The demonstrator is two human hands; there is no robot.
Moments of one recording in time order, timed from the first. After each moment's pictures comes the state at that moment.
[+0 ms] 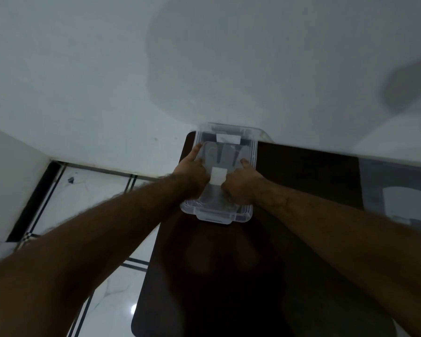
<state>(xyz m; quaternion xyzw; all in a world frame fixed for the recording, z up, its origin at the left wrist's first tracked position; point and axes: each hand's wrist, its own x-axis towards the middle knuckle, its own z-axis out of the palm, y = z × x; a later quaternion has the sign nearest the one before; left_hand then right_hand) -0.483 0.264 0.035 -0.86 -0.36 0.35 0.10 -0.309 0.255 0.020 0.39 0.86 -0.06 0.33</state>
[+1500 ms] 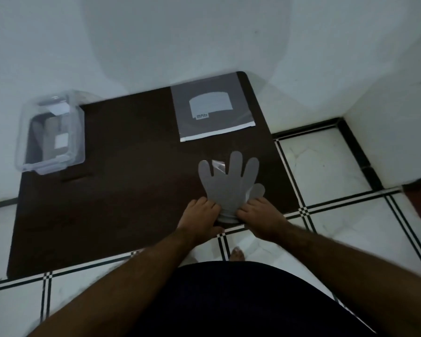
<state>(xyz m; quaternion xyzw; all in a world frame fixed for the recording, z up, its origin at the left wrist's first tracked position) -0.070 -0.171 -0.025 -0.92 -0.32 0.15 -0.15 0.148 -0.260 -0.029 0.57 0.80 -0.18 0.08</state>
